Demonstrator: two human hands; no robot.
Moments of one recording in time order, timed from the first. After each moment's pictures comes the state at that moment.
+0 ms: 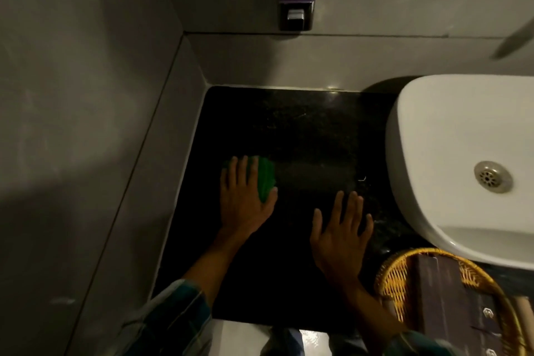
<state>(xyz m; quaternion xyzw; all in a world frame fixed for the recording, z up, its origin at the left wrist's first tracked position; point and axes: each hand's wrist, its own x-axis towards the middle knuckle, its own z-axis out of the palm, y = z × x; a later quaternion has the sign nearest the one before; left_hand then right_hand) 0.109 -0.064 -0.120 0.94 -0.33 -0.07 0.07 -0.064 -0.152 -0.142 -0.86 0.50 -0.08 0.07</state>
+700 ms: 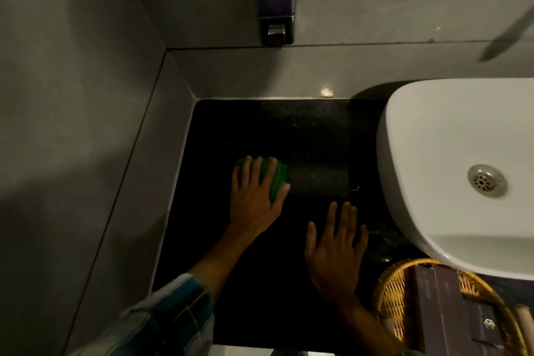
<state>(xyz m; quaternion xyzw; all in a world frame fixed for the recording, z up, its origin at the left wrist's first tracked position) 0.120 -0.139 -0.123 0.90 -0.42 -0.06 0.04 -0.061 -0.171 -0.143 -0.84 0.53 -0.07 0.08</state>
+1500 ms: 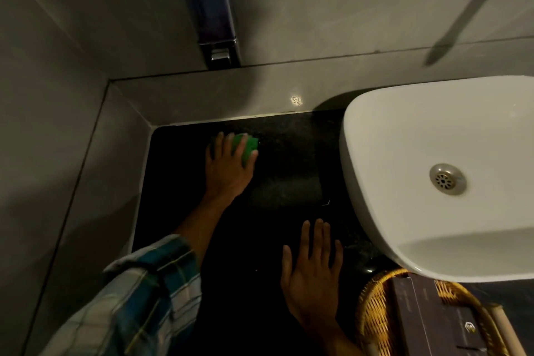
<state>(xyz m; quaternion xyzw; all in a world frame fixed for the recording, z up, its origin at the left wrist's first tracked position) 0.201 -0.205 -0.130 0.91 -0.41 -0.06 0.06 -0.060 -0.152 -0.137 -0.85 0.51 -0.06 0.09</state>
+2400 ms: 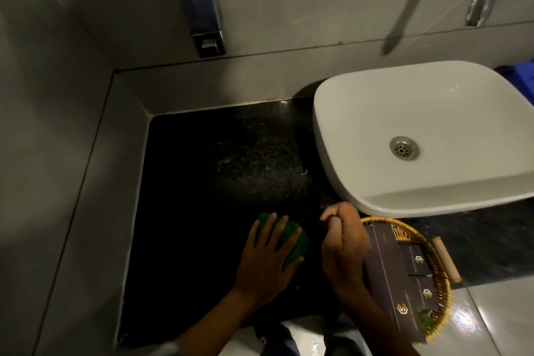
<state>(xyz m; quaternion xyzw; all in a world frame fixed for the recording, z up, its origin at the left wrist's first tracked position) -0.027 -0.060 -0.128 0.77 -0.62 -0.09 0.04 -0.132 -0.164 -0.029 -0.68 0.47 -0.40 0.39</state>
